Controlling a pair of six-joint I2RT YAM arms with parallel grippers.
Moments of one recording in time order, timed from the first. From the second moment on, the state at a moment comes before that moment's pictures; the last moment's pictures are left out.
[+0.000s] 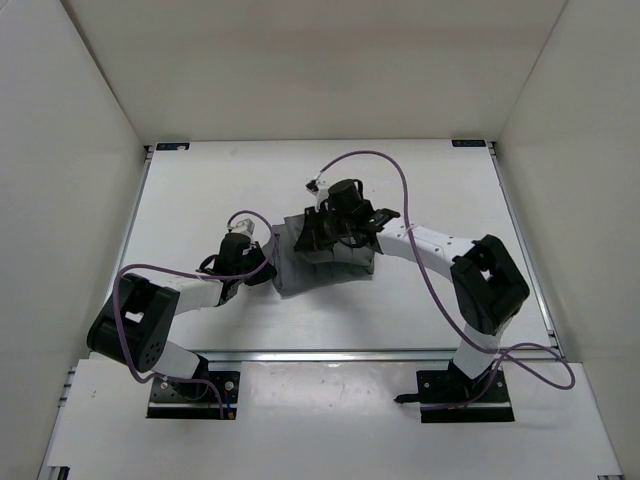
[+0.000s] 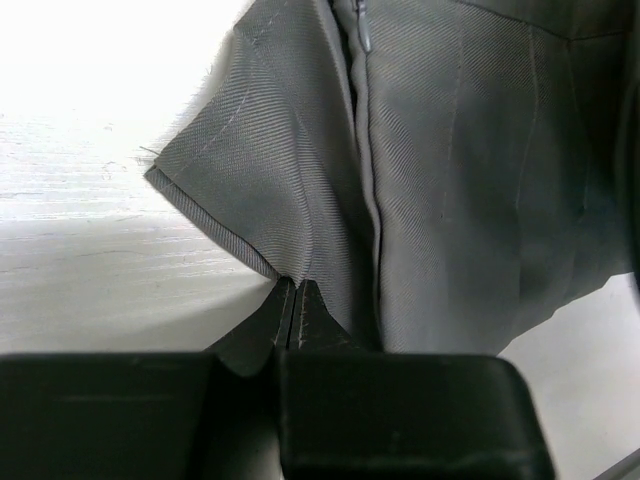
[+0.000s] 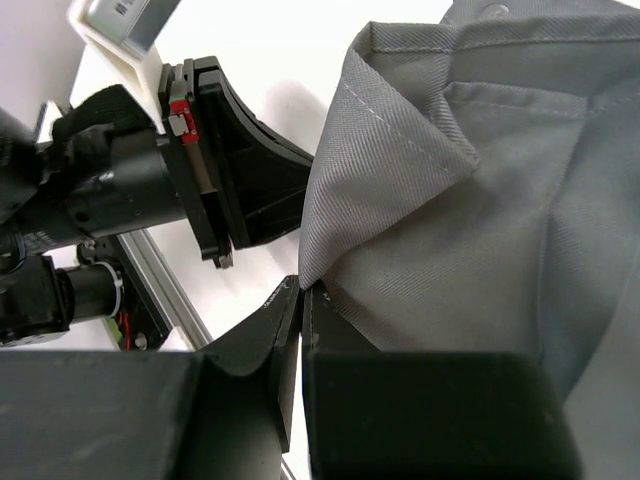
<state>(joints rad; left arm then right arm) -0.39 1.46 0.47 0.28 0.09 -0.64 0.70 1.75 1.24 -0.10 -0.47 0.46</state>
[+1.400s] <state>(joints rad) -0.37 1.43 0.43 0.30 0.10 -0.64 0.90 2.01 1.43 -0.25 -0.44 0.38</state>
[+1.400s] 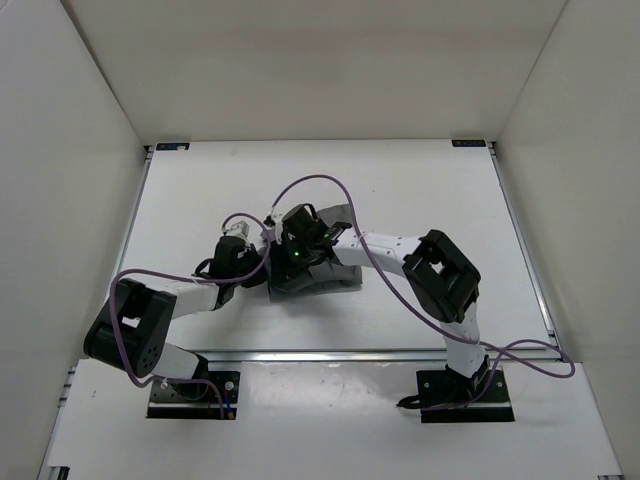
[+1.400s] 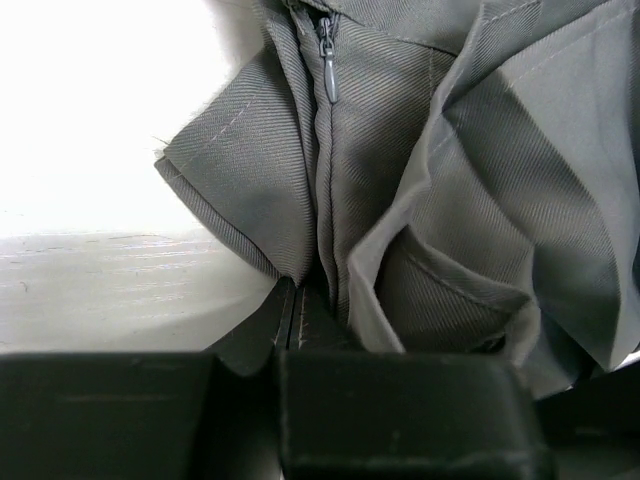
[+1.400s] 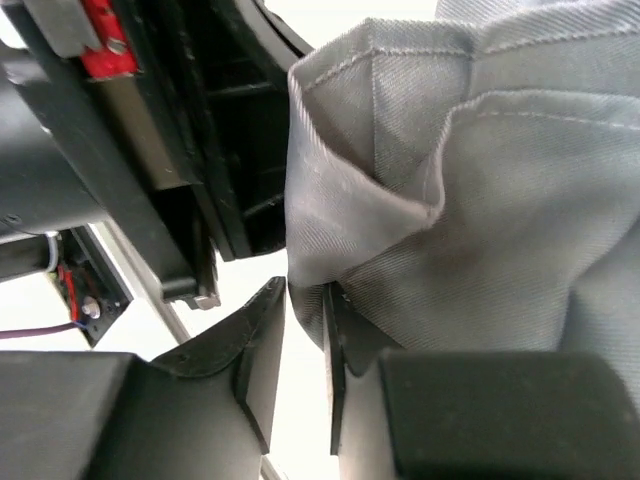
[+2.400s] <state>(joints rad) -0.35 1.40 0.40 0.29 0.11 -0.64 0.89 1.81 1.29 -0.43 0.06 0.21</state>
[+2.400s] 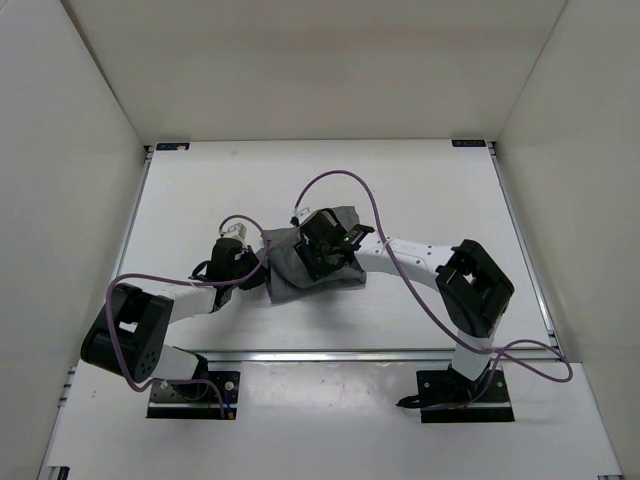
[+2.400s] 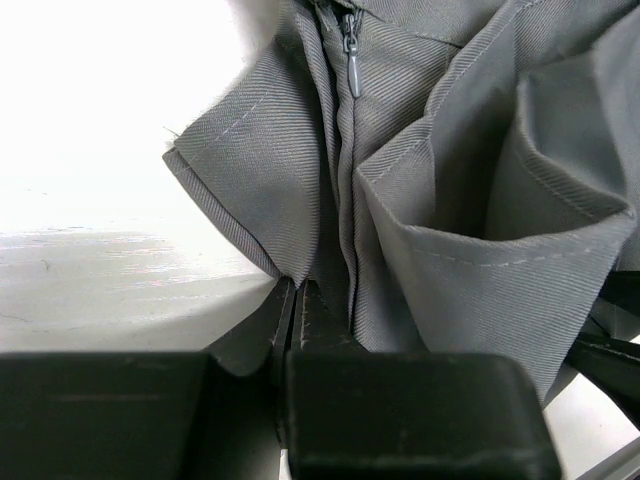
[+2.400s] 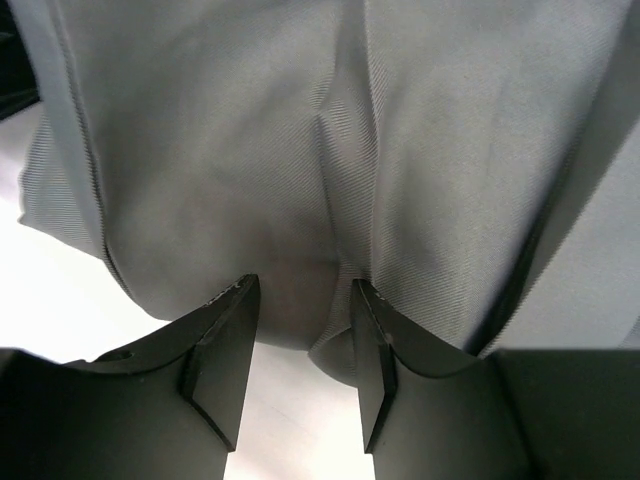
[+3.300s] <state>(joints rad) -0.34 1.40 0.40 0.31 0.12 -0.65 0.88 1.75 1.22 -0.39 0.11 0.21</state>
